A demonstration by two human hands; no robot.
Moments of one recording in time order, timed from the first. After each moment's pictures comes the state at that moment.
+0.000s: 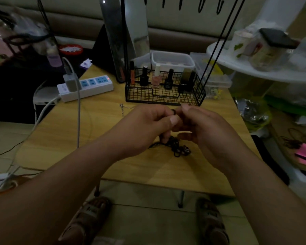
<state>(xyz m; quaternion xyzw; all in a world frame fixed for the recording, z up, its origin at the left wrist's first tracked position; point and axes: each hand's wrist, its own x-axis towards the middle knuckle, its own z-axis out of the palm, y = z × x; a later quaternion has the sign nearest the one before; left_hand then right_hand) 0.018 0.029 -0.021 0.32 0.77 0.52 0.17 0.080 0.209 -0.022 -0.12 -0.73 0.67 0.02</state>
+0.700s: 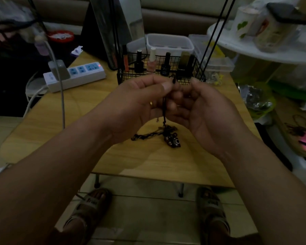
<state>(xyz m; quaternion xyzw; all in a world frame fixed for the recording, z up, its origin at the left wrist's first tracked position) 0.001 0.041 -0.020 0.24 0.57 0.73 0.28 0.070 0.207 -0.019 -0.11 -0.60 0.79 0.01</state>
